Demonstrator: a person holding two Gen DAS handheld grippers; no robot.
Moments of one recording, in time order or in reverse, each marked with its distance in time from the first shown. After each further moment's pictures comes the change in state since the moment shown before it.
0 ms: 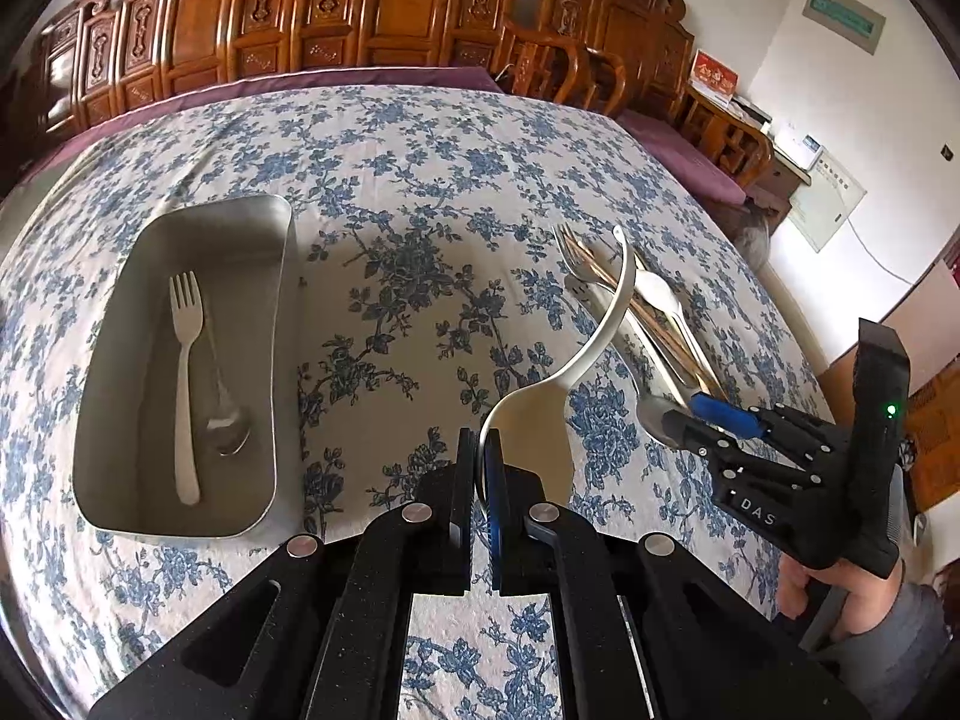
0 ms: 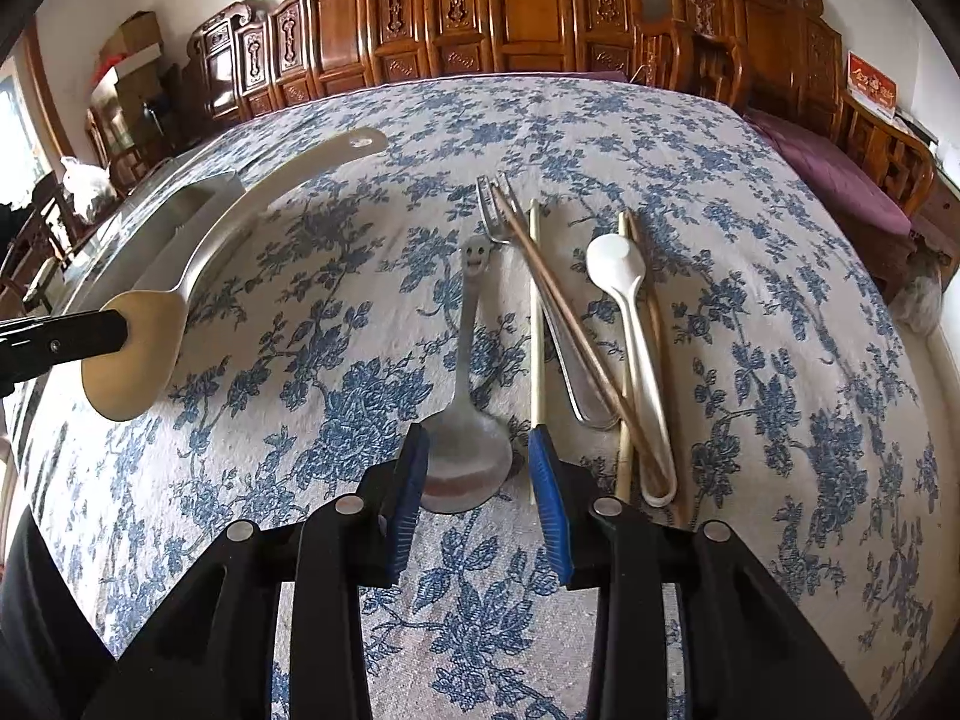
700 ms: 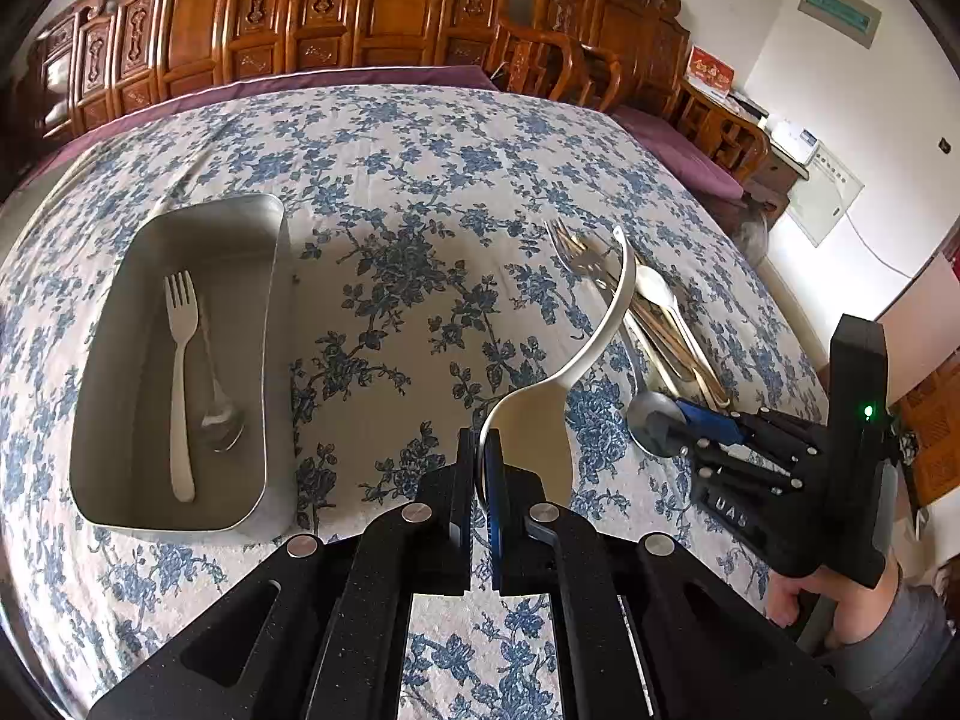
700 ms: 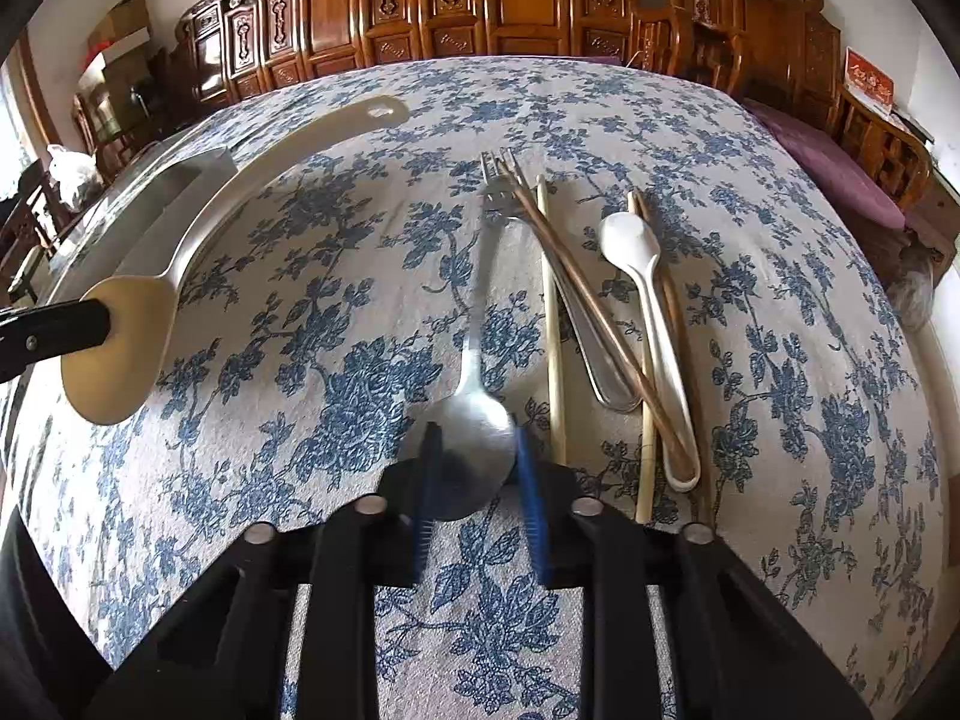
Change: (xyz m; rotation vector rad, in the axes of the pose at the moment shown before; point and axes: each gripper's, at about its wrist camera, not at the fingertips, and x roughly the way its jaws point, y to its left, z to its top) left arm 0.000 -0.004 -0.004 0.011 0.002 0.004; right arm 0.010 0.009 0.000 -0.002 0.033 -0.048
